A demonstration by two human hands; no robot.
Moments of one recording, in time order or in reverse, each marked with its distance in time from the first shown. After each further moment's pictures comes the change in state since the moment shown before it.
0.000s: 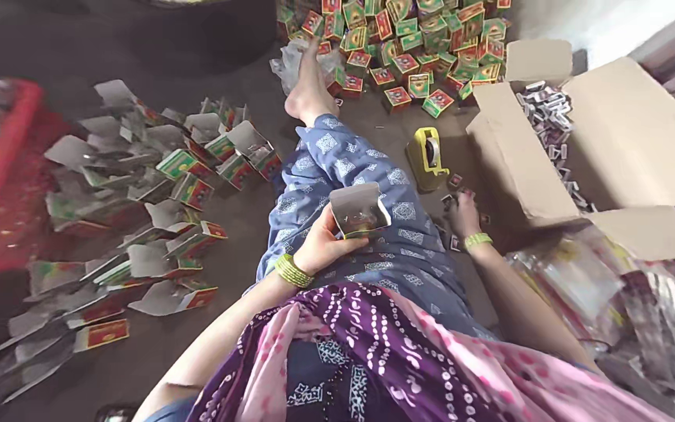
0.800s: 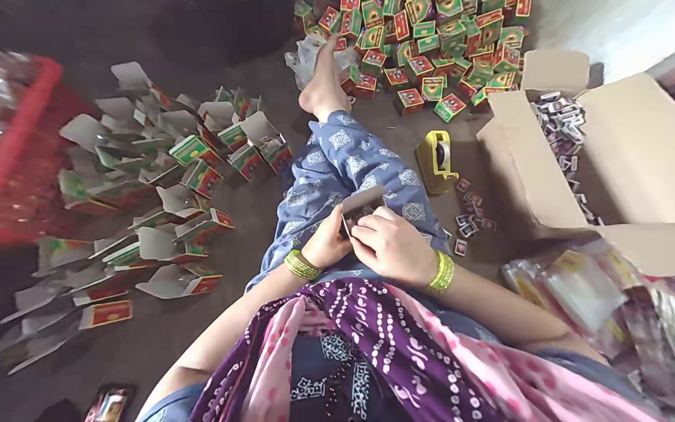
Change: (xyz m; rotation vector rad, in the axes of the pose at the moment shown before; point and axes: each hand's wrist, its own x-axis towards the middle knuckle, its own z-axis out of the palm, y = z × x) left_hand -0.011 -0.033 -0.023 0.488 -0.014 0.166; right_hand -0.135 -0.202 0.004 -0.113 -0.080 -1.189
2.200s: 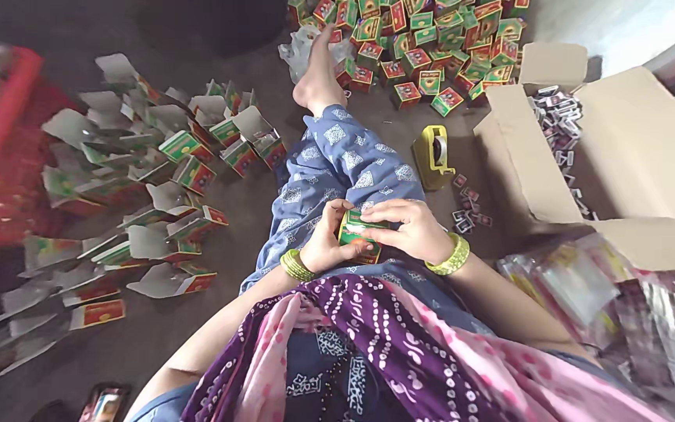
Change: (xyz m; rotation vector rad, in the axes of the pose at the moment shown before) left_hand -0.003 0.015 0.007 -0.345 0.016 -0.009; right_hand -0.015 0.041 -0.010 0.670 0.145 0.140
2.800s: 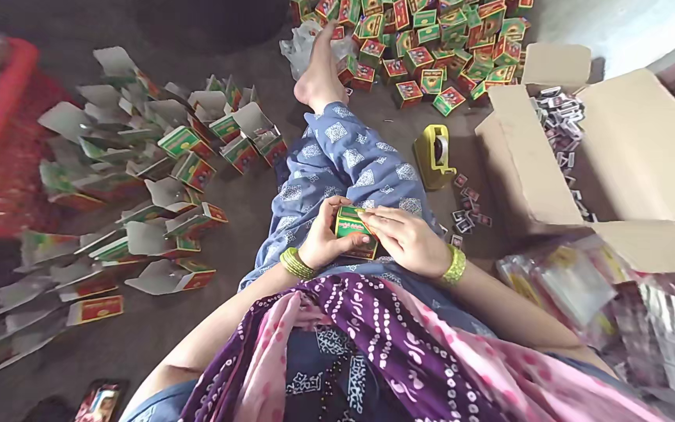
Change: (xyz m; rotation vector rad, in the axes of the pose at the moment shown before) left_hand -0.002 -0.001 -0.001 -0.050 0.089 -0.085; right_hand -0.015 -0.002 0.009 -0.347 -0.043 -0.156
